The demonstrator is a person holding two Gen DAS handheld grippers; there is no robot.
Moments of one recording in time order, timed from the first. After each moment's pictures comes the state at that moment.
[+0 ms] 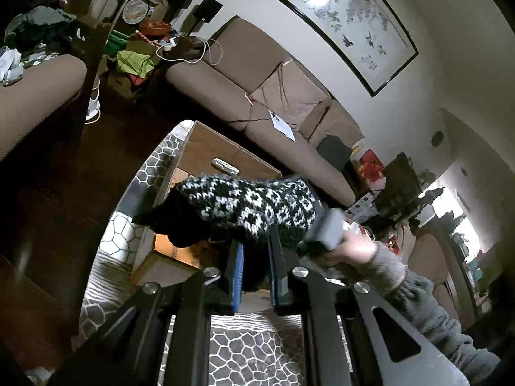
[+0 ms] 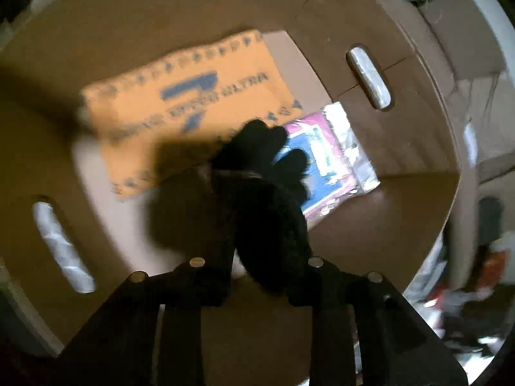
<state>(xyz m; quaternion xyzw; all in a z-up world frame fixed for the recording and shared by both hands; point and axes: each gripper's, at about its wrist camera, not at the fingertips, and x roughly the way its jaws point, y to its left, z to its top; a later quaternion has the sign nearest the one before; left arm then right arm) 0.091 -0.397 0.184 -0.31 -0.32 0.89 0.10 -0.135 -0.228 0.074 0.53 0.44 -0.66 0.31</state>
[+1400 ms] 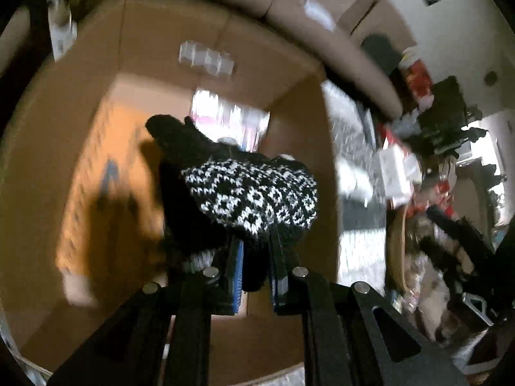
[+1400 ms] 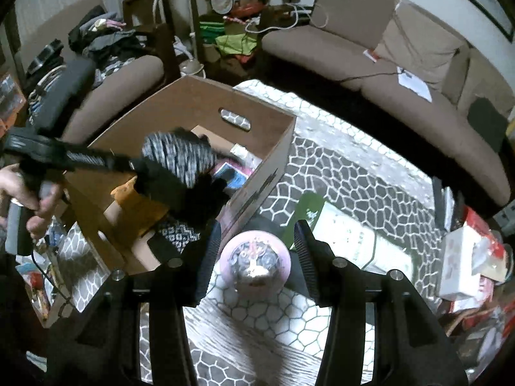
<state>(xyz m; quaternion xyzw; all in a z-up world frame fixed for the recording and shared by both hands) -0.117 -0.289 0.073 -0.58 -0.28 0.76 0.11 -0.130 -0.048 0.166 0.45 0.19 -0.82 0.30</state>
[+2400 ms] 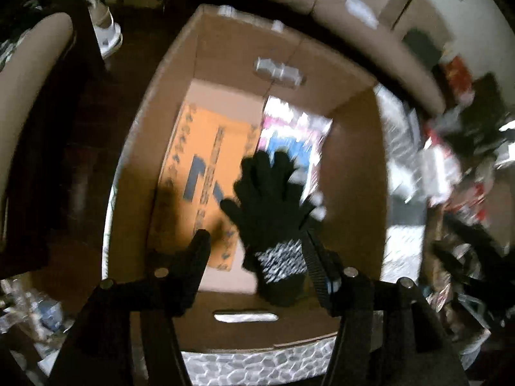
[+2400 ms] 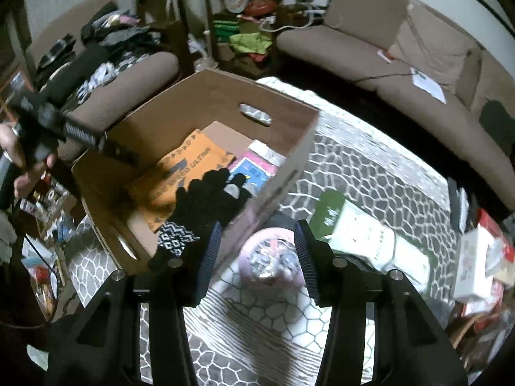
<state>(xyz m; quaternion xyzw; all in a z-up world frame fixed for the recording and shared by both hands) -0.096 -0.351 0.117 -0.59 -0.22 0.78 0.02 -0.118 -0.071 0.153 0.45 0.19 -0.80 0.33</state>
